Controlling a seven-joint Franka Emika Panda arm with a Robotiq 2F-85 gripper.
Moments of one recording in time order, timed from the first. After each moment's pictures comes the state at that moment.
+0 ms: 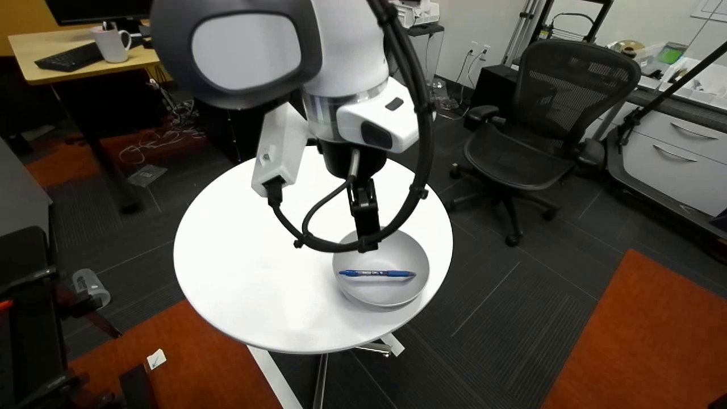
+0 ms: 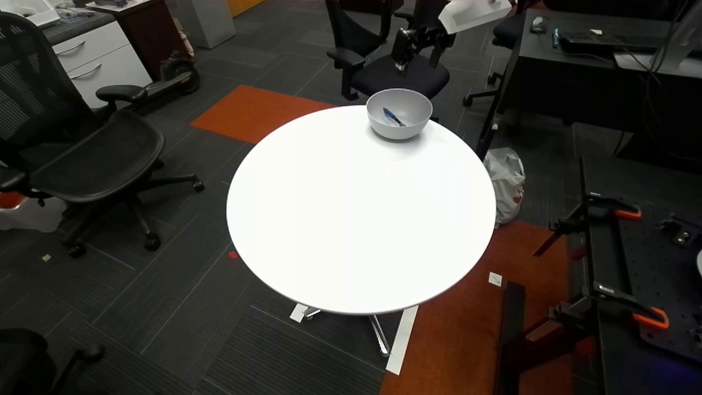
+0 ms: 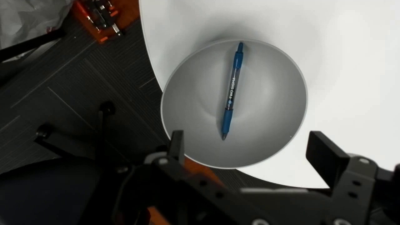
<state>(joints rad) -0.16 0.37 -0.21 -2.03 0.06 2.59 0.20</state>
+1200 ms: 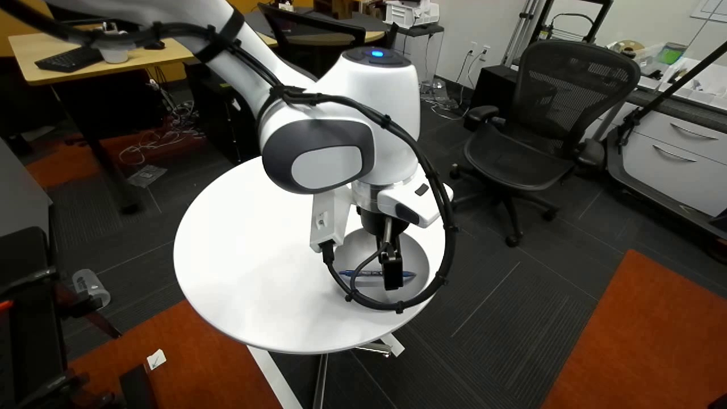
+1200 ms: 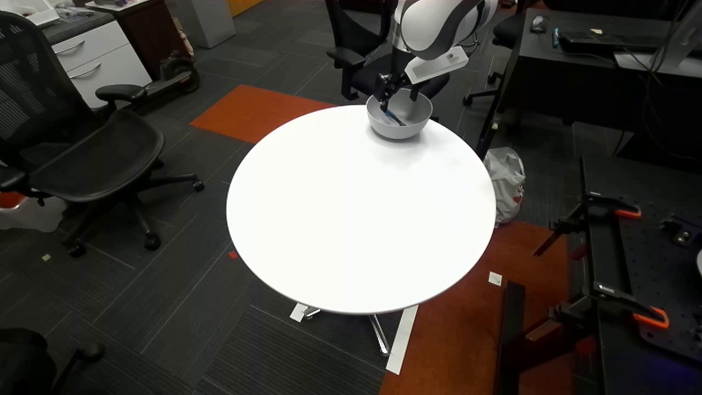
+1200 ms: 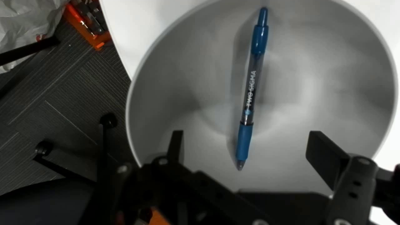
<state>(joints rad) -0.19 0.71 -0.20 -1.78 0.11 2.64 0.23</state>
